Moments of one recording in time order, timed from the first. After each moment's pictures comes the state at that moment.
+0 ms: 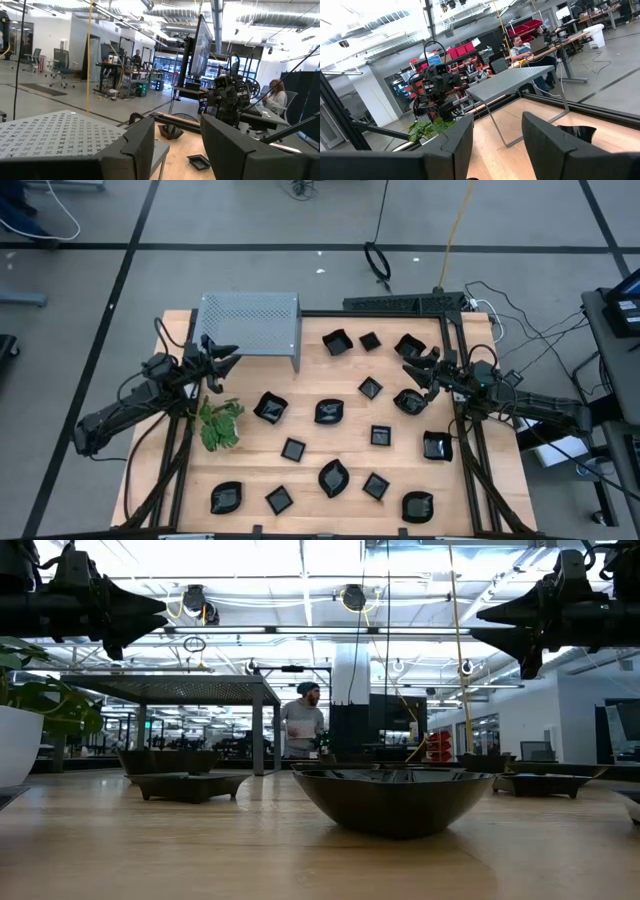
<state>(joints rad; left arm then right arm) 0.55 0.01 0.04 0.20 0.20 -0.21 -0.28 0.16 0.01 0.30 0.03 0.43</state>
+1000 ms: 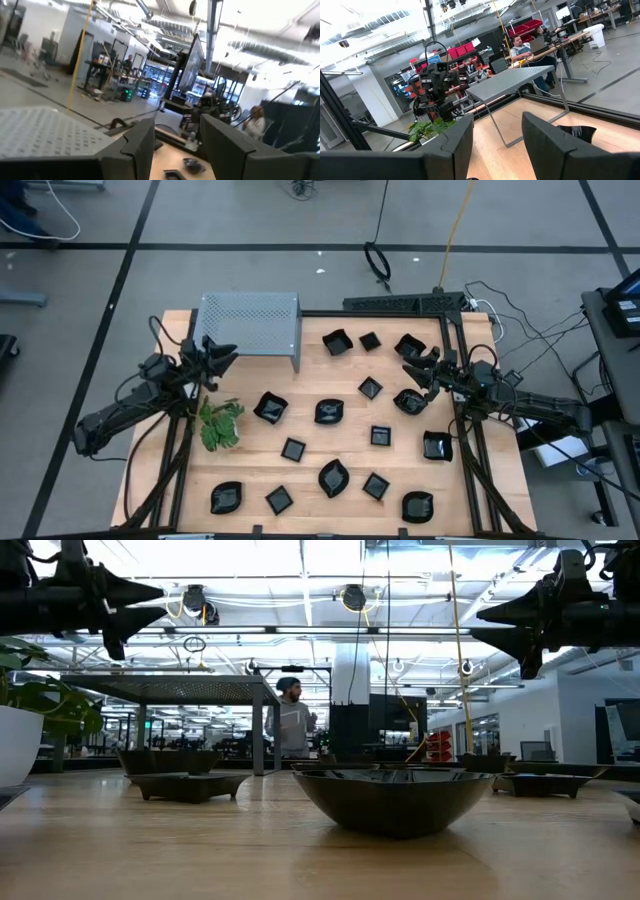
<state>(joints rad) 0.55 0.01 0.04 0.27 0.21 -0.43 -0.28 0.16 0.01 0.30 0.03 0.43</state>
